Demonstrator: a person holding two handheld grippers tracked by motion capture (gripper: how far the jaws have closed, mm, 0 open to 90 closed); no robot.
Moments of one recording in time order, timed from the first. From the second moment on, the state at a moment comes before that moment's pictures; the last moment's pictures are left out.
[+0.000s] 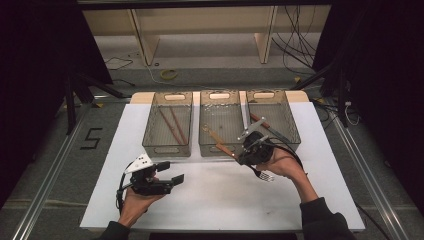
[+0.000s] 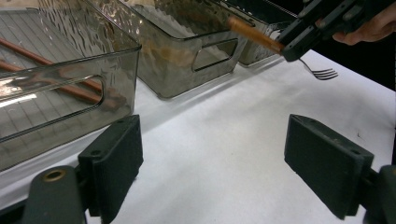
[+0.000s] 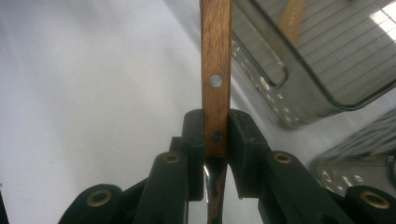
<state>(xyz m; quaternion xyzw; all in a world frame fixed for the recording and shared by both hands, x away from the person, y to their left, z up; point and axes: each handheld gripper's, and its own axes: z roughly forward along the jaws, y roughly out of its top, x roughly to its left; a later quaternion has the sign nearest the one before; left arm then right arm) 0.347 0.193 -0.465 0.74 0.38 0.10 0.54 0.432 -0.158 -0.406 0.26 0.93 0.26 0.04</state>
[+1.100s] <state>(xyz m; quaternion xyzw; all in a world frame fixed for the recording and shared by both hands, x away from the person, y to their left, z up) 0.347 0.193 -0.465 0.74 0.38 0.10 0.54 0.441 -0.220 -0.368 0.33 0.87 0.35 0.09</state>
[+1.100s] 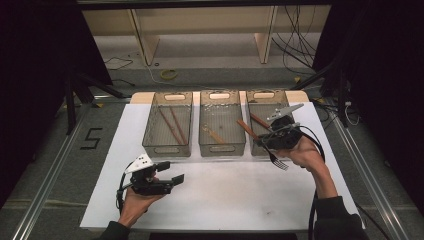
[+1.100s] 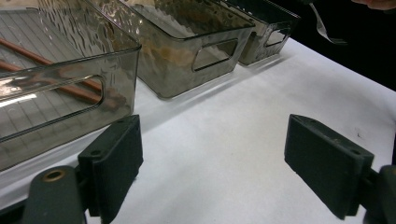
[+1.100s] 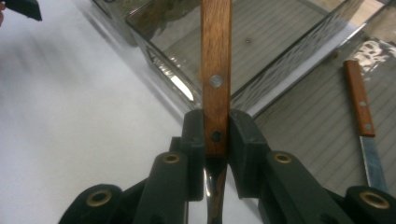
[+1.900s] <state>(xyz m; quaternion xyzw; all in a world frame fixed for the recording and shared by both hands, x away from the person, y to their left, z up) 0.348 0.194 -0.466 0.74 0.39 0.10 0.54 0.464 -0.253 -0.353 0.39 0.84 0.35 0.13</state>
